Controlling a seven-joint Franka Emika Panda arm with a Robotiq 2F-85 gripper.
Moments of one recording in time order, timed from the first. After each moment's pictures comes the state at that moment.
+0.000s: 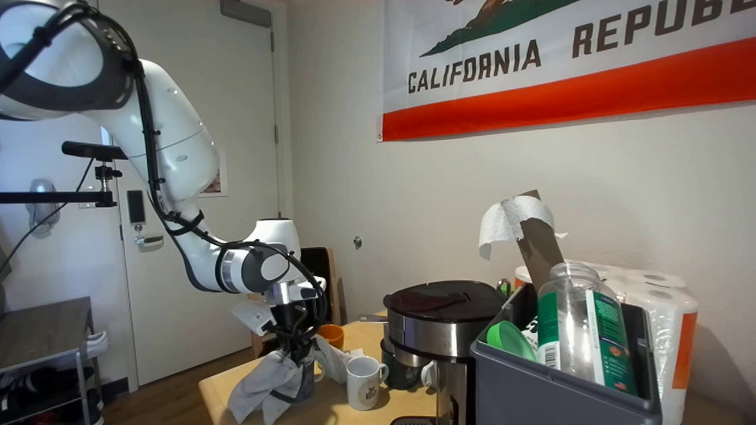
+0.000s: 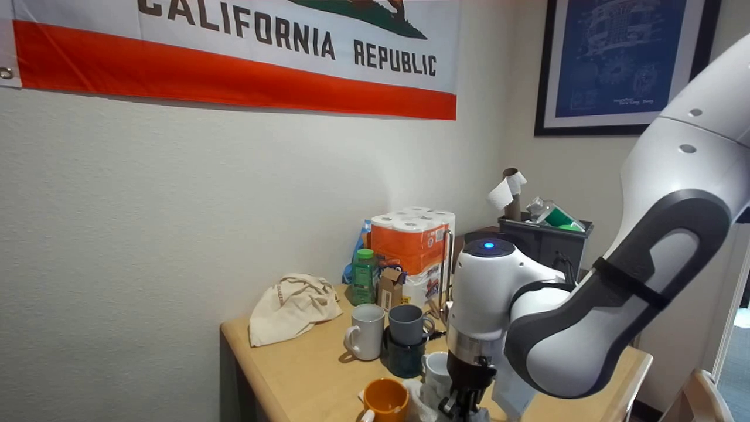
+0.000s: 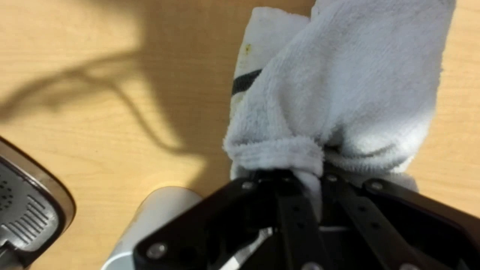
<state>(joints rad) 0.33 0.35 -0.01 -2.29 -0.20 2.72 0.40</state>
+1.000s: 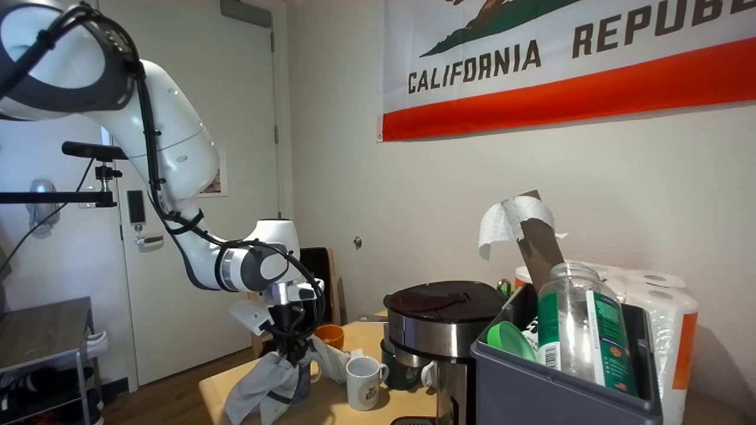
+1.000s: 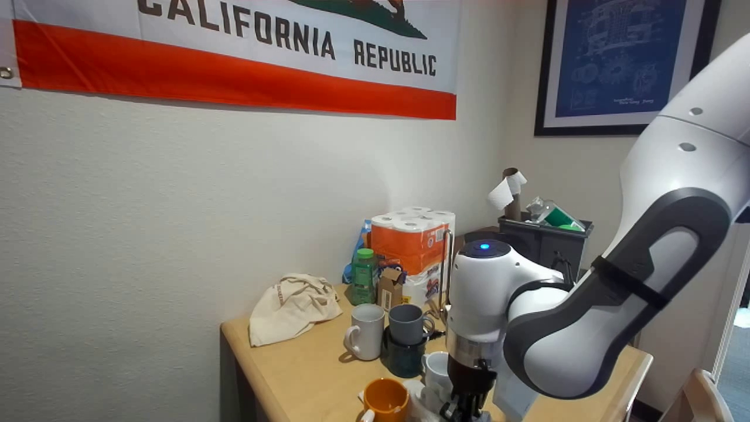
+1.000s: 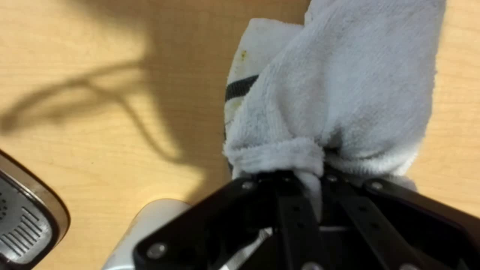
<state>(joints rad) 0.32 0.35 0.02 -2.28 -0.19 2.68 0.39</state>
